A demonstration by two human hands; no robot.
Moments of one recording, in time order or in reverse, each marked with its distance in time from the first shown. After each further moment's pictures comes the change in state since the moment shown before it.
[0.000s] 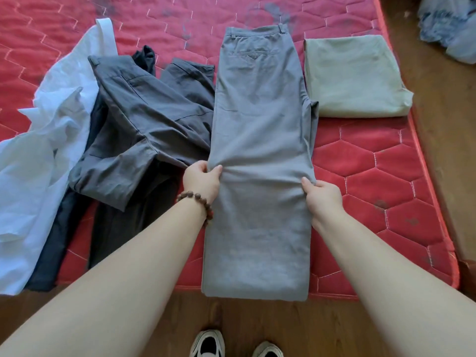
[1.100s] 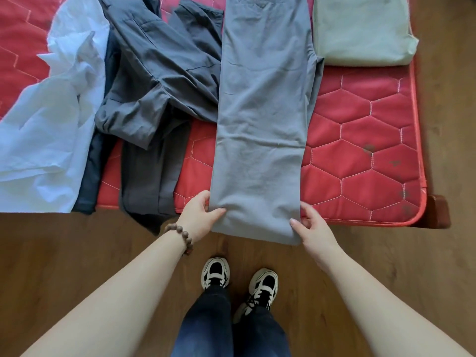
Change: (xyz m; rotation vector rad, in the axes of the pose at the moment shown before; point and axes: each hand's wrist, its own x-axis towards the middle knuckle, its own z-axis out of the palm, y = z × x) left_hand -0.168 -0.073 -0.080 0.120 -0.441 -0.124; right_hand -0.170 0.095 -0.073 -0.158 -0.418 0.047
